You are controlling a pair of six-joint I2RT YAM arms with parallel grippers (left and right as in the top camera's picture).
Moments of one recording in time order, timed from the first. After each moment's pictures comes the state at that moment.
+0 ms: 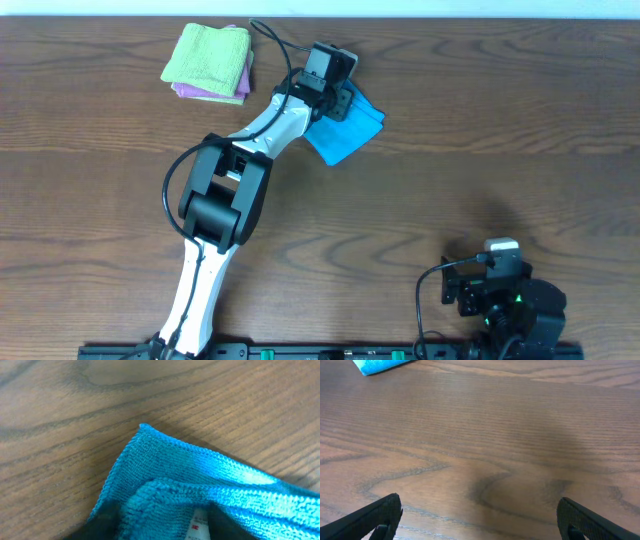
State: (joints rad) left arm -0.45 2.40 1.82 -0.29 0.09 0.01; right arm -0.14 0.02 0.28 -0.91 -0.21 -0.11
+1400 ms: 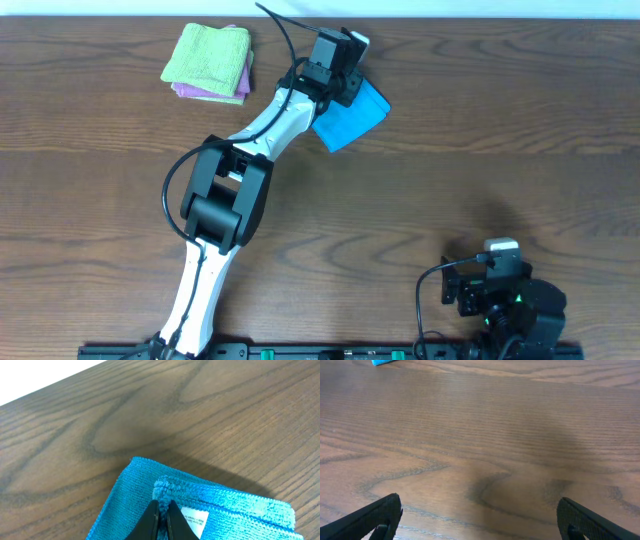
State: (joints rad) left arm -0.47 2.40 1.89 -0.22 0.10 0.07; right arm -0.14 0.02 0.28 -0.91 -0.21 -0.11
